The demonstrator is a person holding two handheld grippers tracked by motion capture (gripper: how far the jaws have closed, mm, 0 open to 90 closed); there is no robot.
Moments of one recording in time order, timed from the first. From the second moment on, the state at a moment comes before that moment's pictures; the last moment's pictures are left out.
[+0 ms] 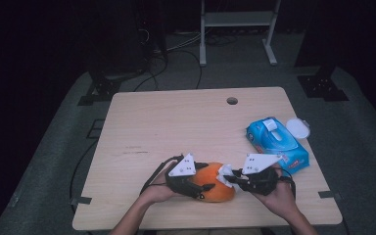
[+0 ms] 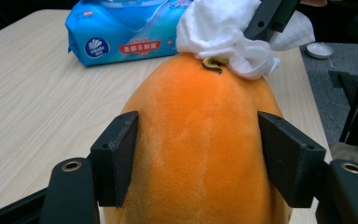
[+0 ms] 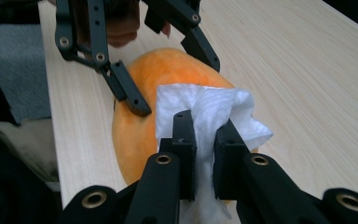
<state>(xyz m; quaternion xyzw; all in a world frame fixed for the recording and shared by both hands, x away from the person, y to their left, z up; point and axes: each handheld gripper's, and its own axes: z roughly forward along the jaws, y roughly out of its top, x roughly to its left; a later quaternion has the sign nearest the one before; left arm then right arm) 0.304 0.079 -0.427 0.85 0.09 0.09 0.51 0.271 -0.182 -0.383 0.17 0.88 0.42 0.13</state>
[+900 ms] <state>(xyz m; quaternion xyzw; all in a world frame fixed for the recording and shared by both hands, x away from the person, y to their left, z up) 0.311 0.084 -0.426 0.85 0.12 0.07 0.51 0.284 -0.206 -0.392 0.21 0.87 0.43 0.11</state>
